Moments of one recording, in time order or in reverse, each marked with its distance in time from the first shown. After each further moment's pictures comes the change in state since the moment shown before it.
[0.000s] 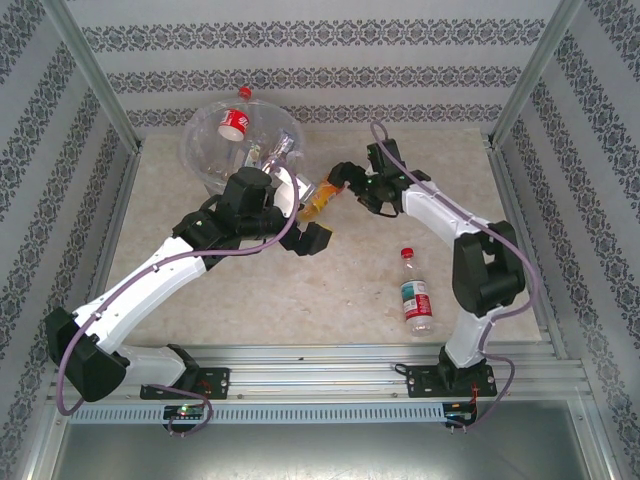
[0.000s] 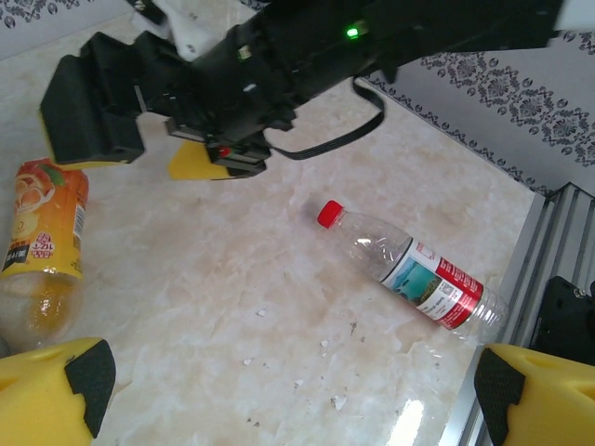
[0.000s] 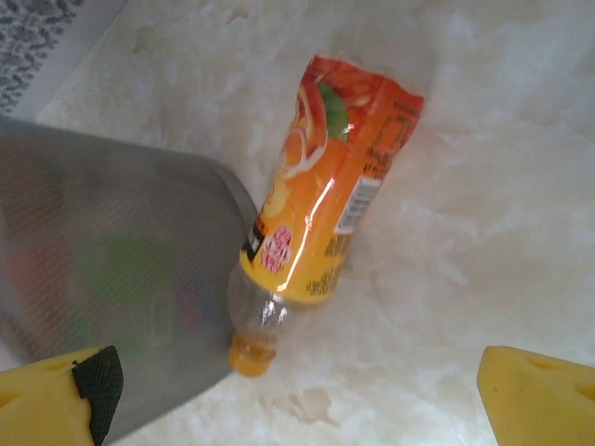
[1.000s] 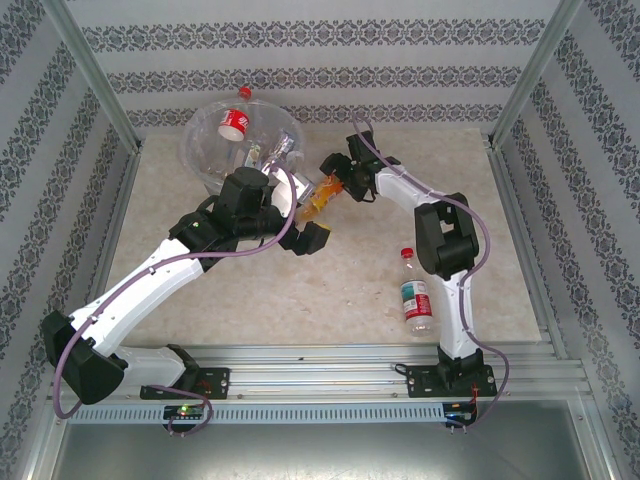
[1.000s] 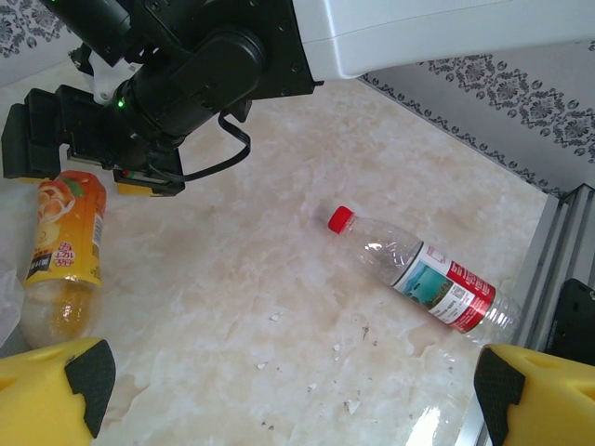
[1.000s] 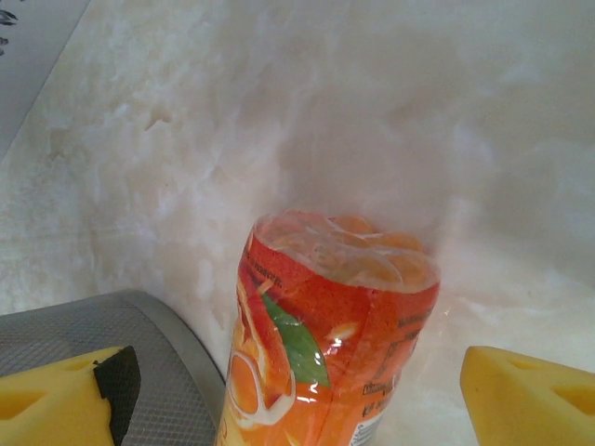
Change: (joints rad) left arm 0.000 -0.017 0.000 0.000 -0.026 0.026; right arm 0.002 0.389 0.358 -0.013 0.101 0.119
